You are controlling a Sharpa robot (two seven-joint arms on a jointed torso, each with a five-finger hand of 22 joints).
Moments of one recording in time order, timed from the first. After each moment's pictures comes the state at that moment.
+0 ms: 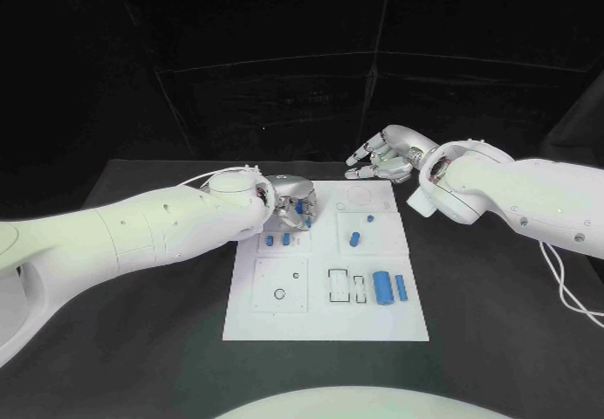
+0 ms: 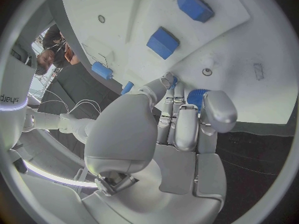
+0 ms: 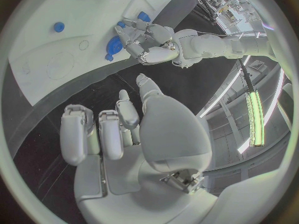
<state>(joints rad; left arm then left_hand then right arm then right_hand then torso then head) 1.30 -0.43 -0.20 1.12 -1.39 -0.07 0.03 1.36 -0.07 0.45 -0.10 0.05 1.05 0.12 0.26 0.07 1.05 0.06 0.42 0.07 1.47 -0.01 1.34 1.11 0.12 1.43 0.08 1.12 1.13 1.34 -0.79 -0.08 1.42 -0.92 -0.28 -0.04 1.31 -0.04 -0.01 0.07 0.34 0.96 0.15 0.09 0.07 1.36 0.06 1.19 1.23 1.47 -0.02 1.48 1.31 0.05 1.47 0.09 1.45 1.30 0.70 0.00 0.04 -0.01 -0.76</state>
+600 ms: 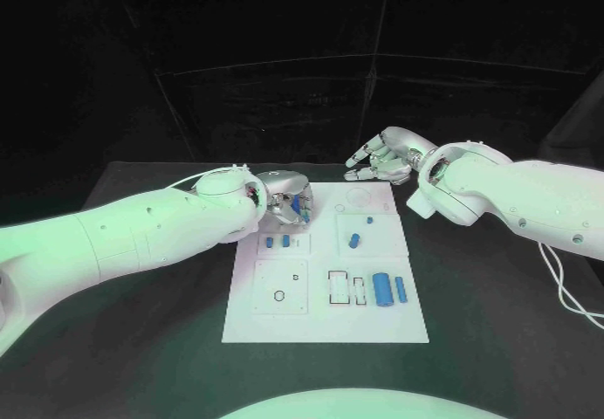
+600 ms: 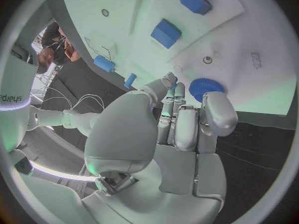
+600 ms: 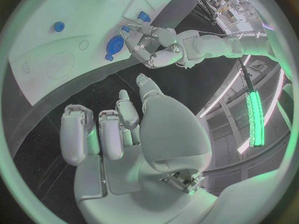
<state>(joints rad) 1.29 -0.49 -0.16 1.18 -1.39 -0.13 0.05 1.37 -0.07 0.48 -0.12 0.05 1.06 0.13 0.25 0.07 1.07 0.06 0.39 0.07 1.47 -0.02 1.34 1.11 0.12 1.43 0.08 1.14 1.15 1.34 -0.79 -0.08 1.42 -0.92 -0.28 -0.04 1.31 -0.04 -0.01 0.07 0.34 0.96 0.15 0.09 0.07 1.36 0.06 1.19 1.23 1.47 -0.02 1.48 1.31 0.05 1.47 0.09 1.45 1.30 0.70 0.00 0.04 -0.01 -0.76</state>
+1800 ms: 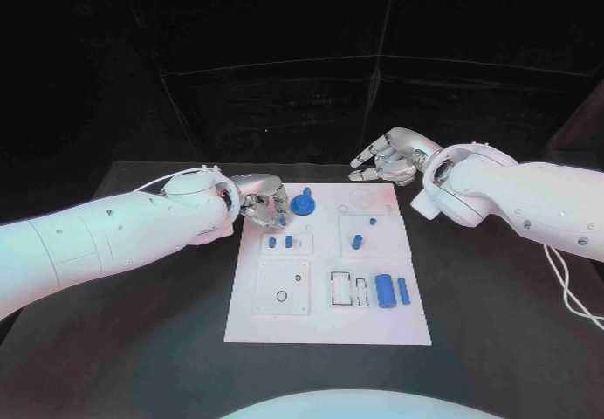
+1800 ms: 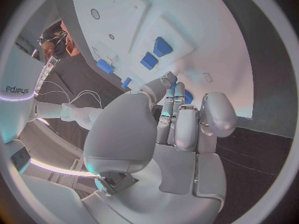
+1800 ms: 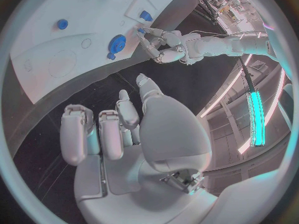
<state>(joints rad) 1.29 -0.63 -0.15 1.24 -1.36 -0.08 0.05 1.35 -0.08 0.48 -0.12 0.05 1.07 0.12 0.24 0.07 1.08 0.06 0.37 0.07 1.47 -0.02 1.34 1.10 0.12 1.43 0.08 1.15 1.16 1.34 -0.79 -0.08 1.41 -0.92 -0.28 -0.04 1.31 -0.04 -0.01 0.07 0.34 0.96 0.15 0.09 0.07 1.36 0.06 1.19 1.23 1.47 -0.02 1.48 1.31 0.05 1.47 0.09 1.45 1.30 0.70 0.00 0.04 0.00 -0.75</state>
